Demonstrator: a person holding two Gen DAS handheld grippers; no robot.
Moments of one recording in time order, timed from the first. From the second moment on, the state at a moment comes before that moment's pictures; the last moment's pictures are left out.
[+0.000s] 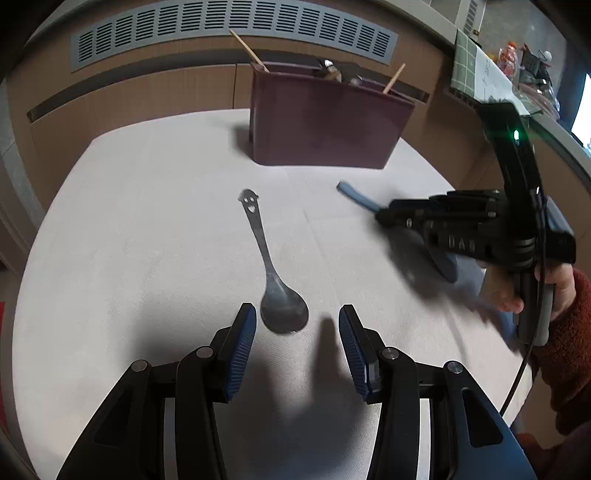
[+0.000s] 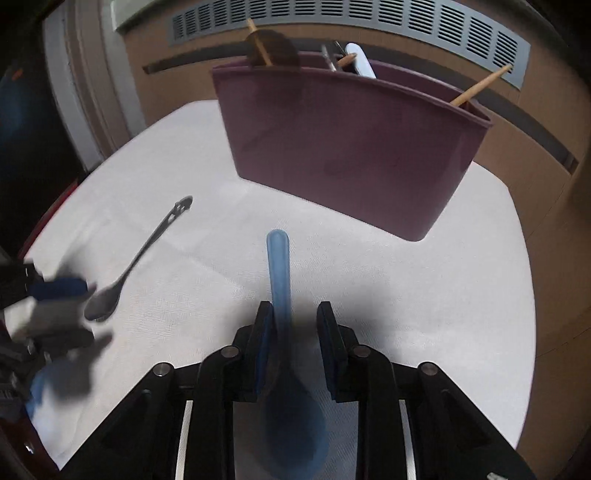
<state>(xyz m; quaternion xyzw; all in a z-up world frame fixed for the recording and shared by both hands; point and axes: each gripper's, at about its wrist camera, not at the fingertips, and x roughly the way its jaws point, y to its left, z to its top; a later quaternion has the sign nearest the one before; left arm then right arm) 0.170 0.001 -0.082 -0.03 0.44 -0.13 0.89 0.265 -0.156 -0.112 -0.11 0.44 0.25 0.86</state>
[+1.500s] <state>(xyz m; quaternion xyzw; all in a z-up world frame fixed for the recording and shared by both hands) 0.216 0.038 -0.085 -0.04 0.48 -0.20 0.85 0.209 -0.211 -0.114 -0.03 0.44 0.21 0.87</state>
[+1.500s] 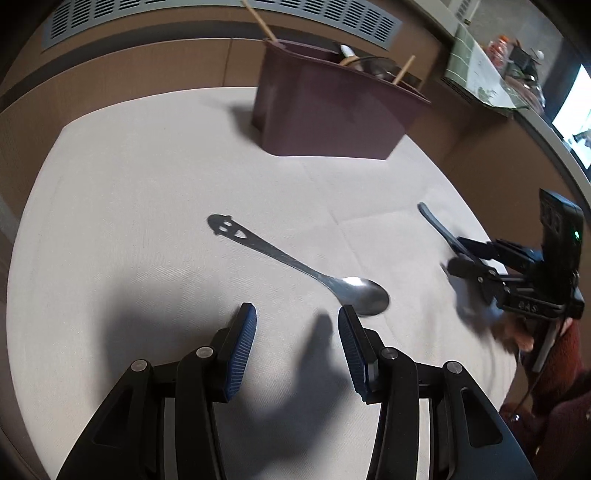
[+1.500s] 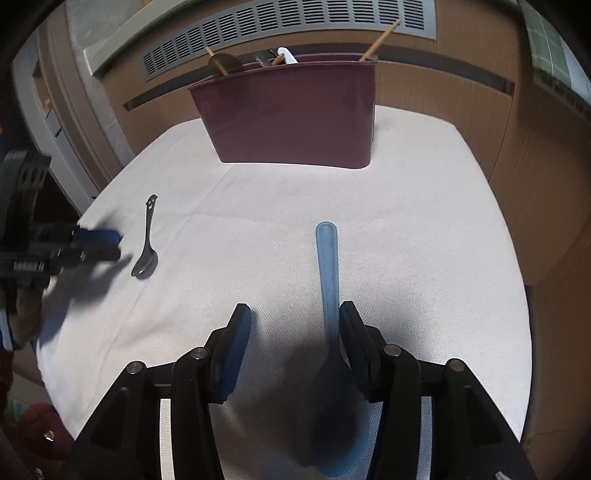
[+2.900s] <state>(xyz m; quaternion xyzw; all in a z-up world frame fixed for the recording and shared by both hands) 0.230 -0.048 -0.089 0.11 0.45 -0.28 0.84 0.195 -0.226 -0.098 -0.08 0.41 0.18 0.89</state>
